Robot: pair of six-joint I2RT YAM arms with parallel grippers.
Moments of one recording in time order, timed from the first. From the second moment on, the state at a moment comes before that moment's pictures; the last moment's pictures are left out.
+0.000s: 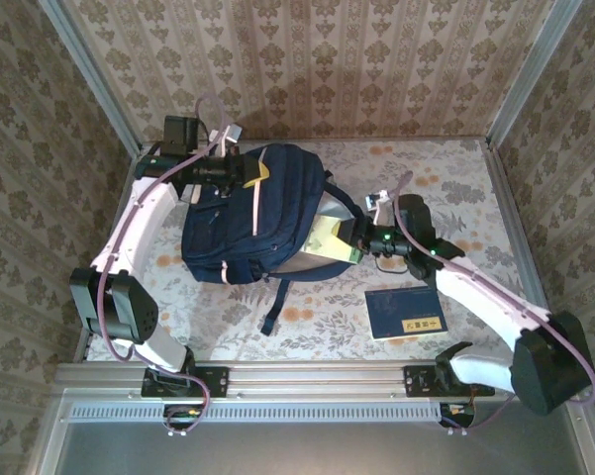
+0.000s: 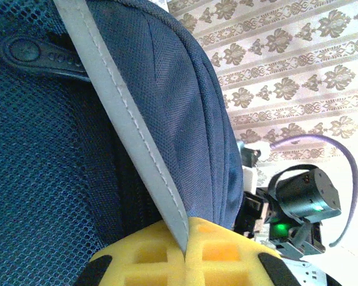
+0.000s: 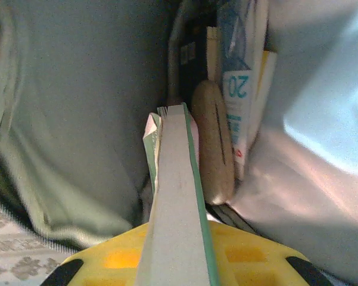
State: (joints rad) left arm -0.23 1.59 1.57 -0.72 1.01 -0.55; right arm 0.43 1.30 0.80 0.10 -0.59 0.97
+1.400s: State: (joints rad) left arm -0.15 1.56 1.55 -0.62 1.05 -0.64; right arm 0.60 1.92 1.35 0.13 -0.38 0.99
